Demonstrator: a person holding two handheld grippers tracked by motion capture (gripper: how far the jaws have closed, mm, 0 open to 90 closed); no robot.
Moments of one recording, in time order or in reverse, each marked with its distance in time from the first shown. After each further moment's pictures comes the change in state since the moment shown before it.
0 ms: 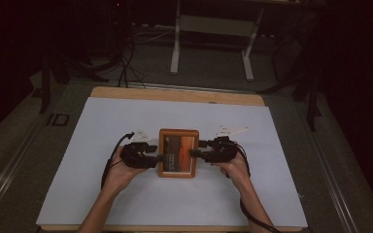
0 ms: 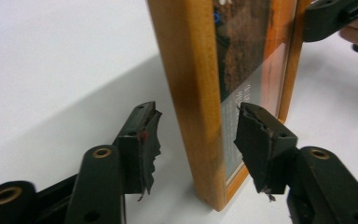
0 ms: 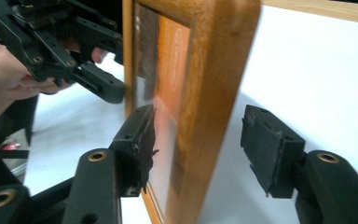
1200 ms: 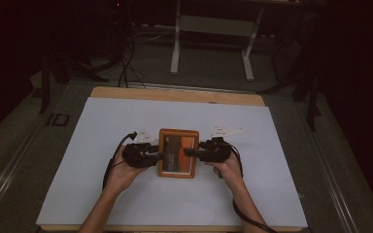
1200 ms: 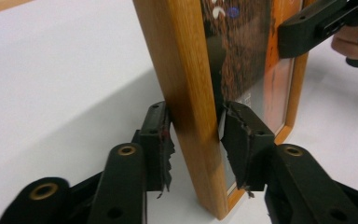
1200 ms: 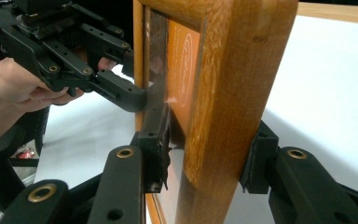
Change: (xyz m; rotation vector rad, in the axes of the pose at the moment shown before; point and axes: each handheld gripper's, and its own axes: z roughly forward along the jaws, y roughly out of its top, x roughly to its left) left arm -0.008 0.004 0.004 0.006 0.041 0.058; right arm -0.002 -0.004 0.021 -0.050 0.071 0.017
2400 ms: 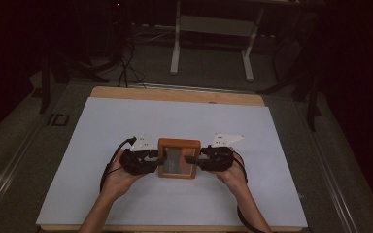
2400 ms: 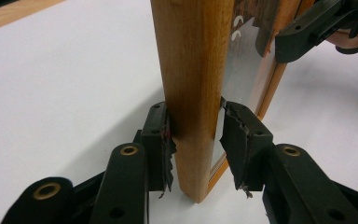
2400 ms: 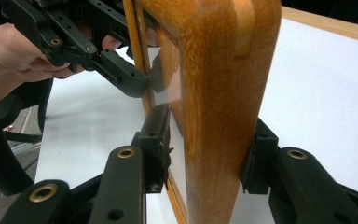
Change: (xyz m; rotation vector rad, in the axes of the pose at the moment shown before) left arm -0.016 -0.004 -0.018 -0.030 -0.040 0.068; right arm 0.036 0.001 -0.013 0.042 -0.038 -0.143
